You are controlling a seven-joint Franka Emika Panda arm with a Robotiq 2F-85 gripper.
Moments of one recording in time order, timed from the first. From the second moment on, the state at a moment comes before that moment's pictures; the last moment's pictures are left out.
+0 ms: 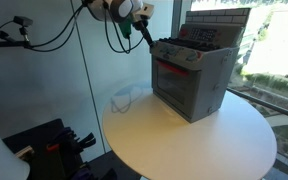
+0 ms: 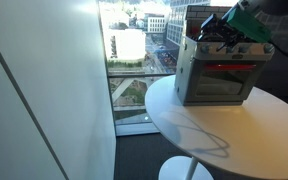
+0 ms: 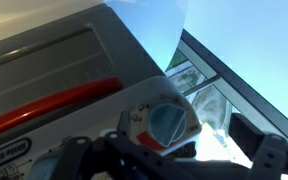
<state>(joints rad) 0.07 0.22 0.16 -2.00 0.07 2.89 0.63</state>
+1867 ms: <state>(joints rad) 0.07 0.25 0.18 -1.97 0.09 2.94 0.63</state>
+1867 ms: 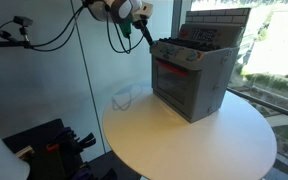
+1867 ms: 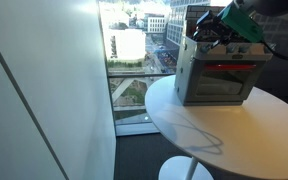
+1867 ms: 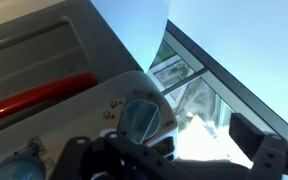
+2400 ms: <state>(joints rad) 0.07 0.26 0.18 -1.96 0.09 2.94 0.63</state>
